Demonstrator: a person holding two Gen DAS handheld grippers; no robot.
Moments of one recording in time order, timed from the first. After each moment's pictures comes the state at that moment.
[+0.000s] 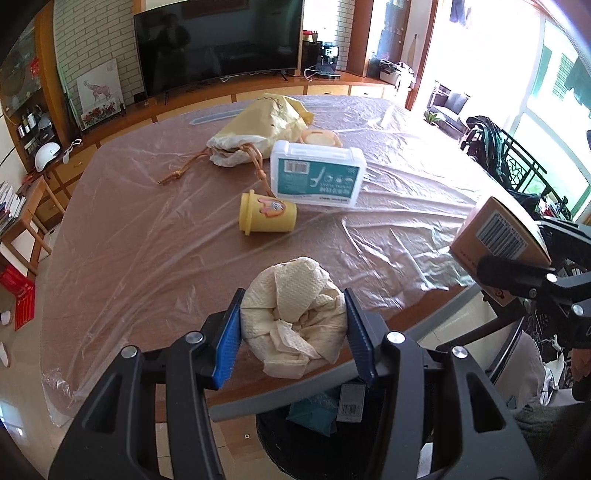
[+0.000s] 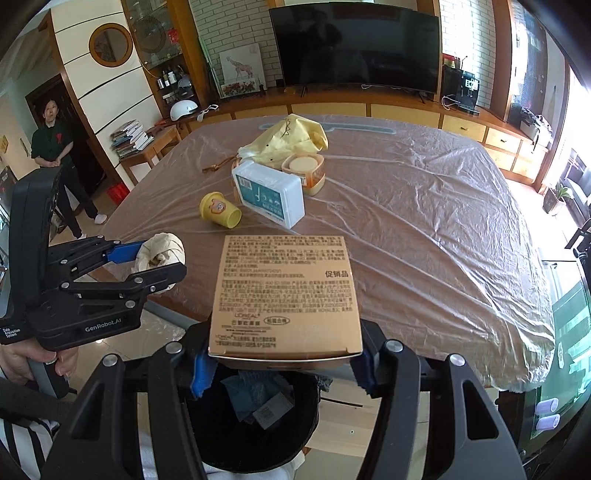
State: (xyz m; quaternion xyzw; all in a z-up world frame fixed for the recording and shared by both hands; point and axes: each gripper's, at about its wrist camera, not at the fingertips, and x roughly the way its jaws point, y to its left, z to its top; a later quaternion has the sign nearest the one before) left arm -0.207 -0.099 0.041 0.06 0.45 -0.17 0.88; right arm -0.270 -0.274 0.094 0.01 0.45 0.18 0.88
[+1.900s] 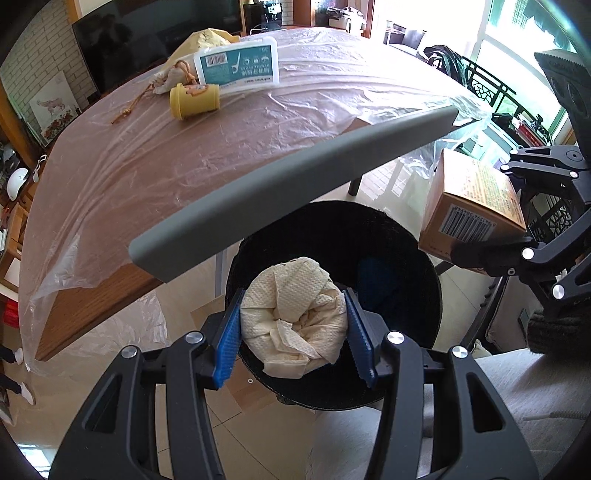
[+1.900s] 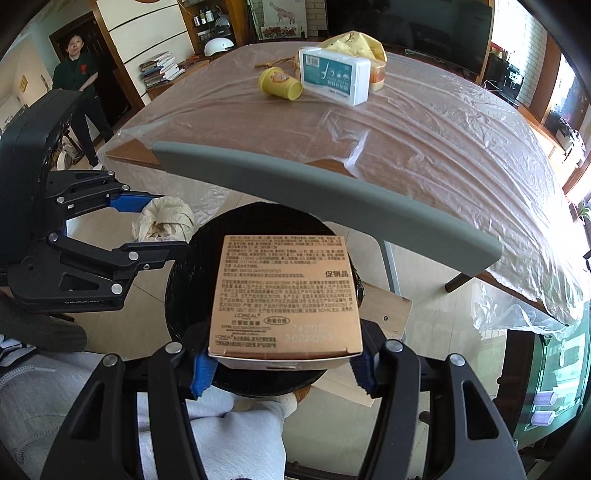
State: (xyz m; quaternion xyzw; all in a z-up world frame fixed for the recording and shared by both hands) left arm -0.286 -0.105 -0.010 0.16 0.50 -0.23 0.82; right arm -0.341 -0.247 0.034 -0.07 0.53 0.23 0.82
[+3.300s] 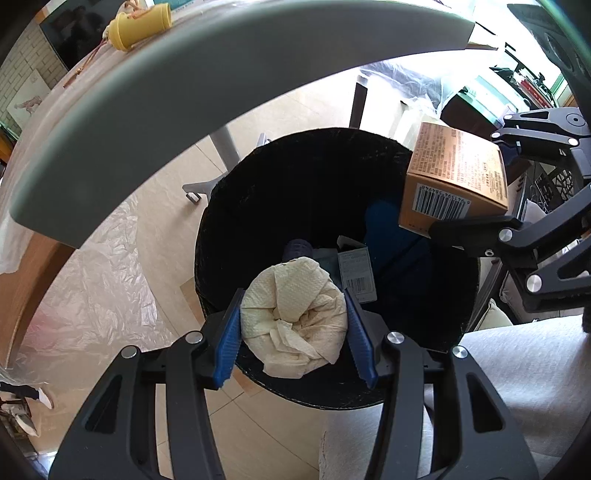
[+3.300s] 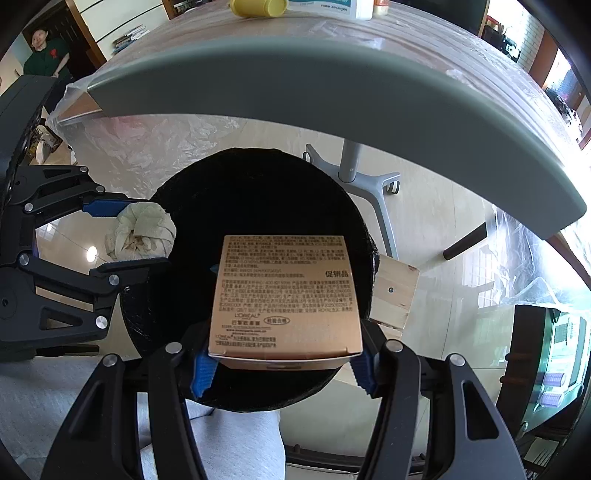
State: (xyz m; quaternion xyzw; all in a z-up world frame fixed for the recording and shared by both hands) left arm -0.278 -0.122 -0.072 0.21 0.56 -0.24 0.77; right arm -0.320 -0.225 -0.036 -0.08 0.58 0.19 0.79
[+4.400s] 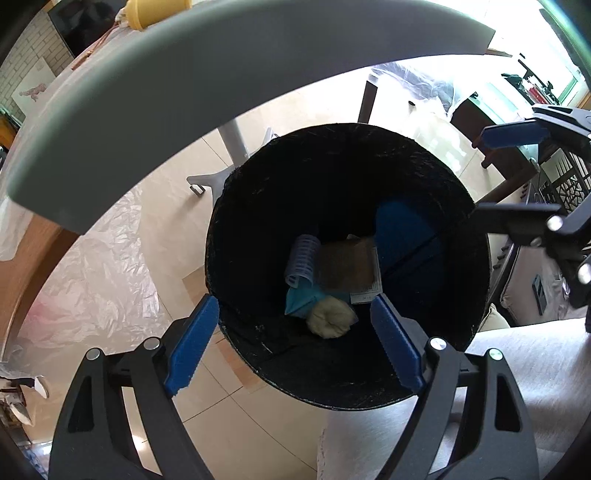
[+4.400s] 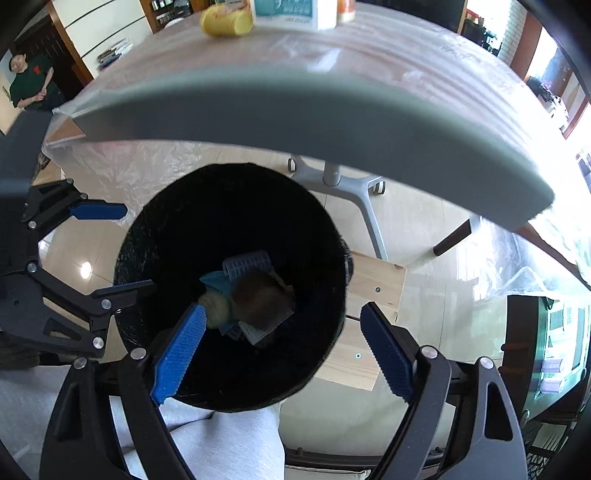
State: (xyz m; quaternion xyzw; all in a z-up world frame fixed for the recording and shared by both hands) left arm -0.274 -0.112 -0.074 0.19 0.57 -0.22 0.77; right arm -0.321 -0.246 -0.020 -0.06 0.57 0.16 0.80
